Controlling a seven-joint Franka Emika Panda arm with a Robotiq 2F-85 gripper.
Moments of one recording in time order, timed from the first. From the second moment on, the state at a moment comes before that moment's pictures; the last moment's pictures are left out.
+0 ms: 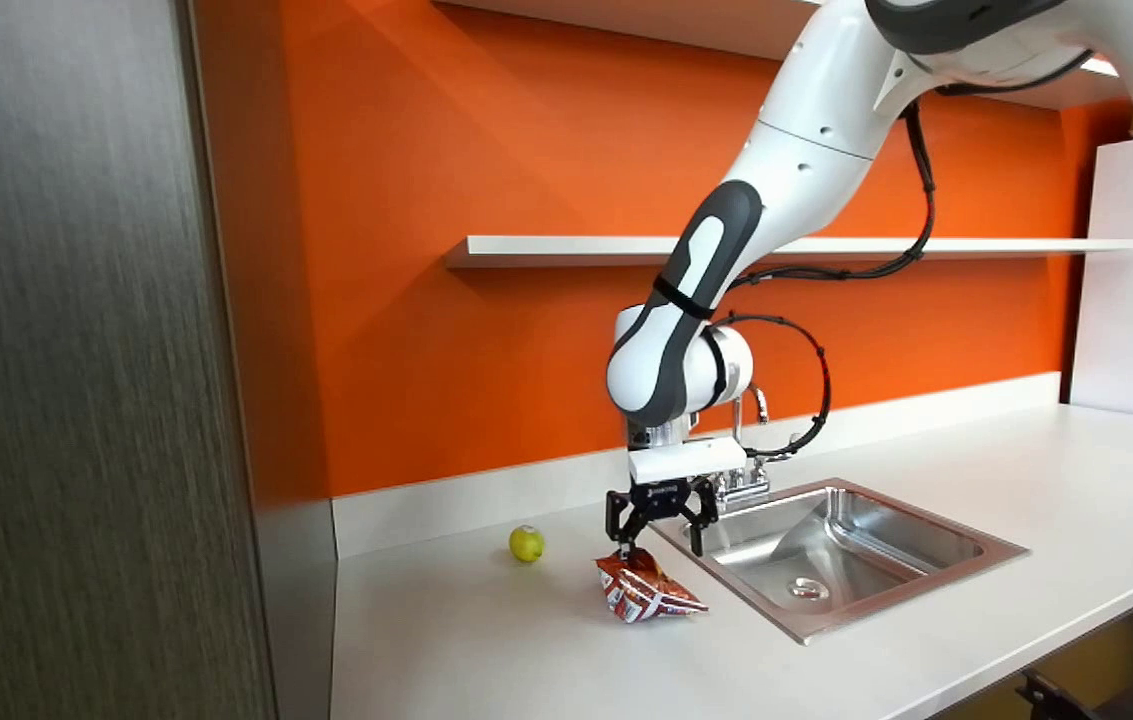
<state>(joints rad) 0.17 0.41 0.03 -2.20 -0.08 2.55 0.39</state>
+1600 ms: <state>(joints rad) 0.18 0.46 0.01 -2.18 -0.03 2.56 0.40</state>
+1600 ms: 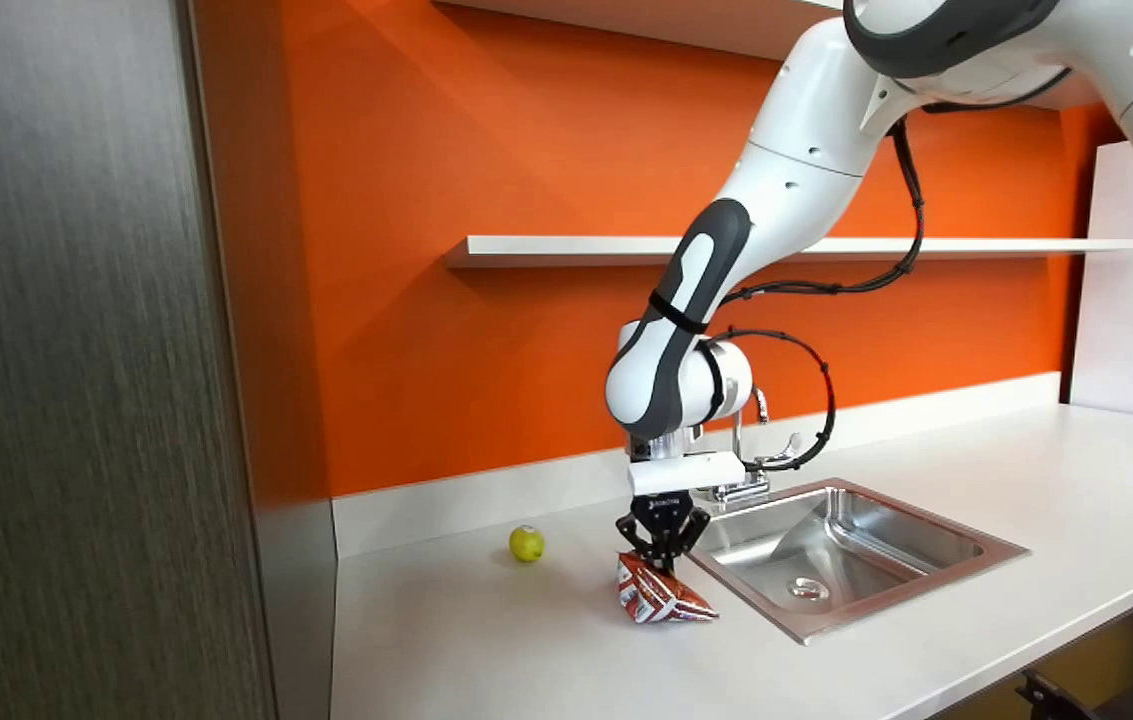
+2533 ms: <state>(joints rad) 0.25 0.32 -0.11 -2.16 -0.19 2.56 0.54</state>
